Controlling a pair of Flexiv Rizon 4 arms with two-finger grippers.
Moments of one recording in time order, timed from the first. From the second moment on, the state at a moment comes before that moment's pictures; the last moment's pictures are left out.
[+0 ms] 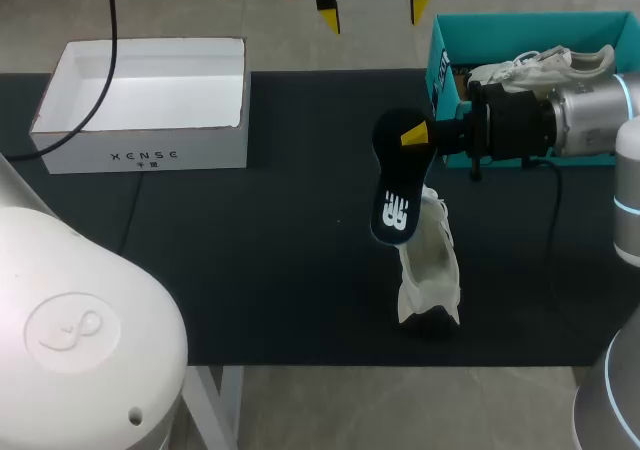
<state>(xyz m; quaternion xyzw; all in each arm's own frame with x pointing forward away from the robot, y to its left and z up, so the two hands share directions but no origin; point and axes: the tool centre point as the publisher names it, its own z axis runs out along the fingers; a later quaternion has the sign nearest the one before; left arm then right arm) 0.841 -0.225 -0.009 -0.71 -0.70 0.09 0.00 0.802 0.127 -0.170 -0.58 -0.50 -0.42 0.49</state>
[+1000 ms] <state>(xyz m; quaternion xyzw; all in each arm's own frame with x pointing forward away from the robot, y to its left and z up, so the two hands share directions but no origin) 0.843 -0.234 -0.004 -0.72 -0.69 0.10 -0.01 0.802 0.127 -0.170 -0.58 -0.50 -0.42 0.49</state>
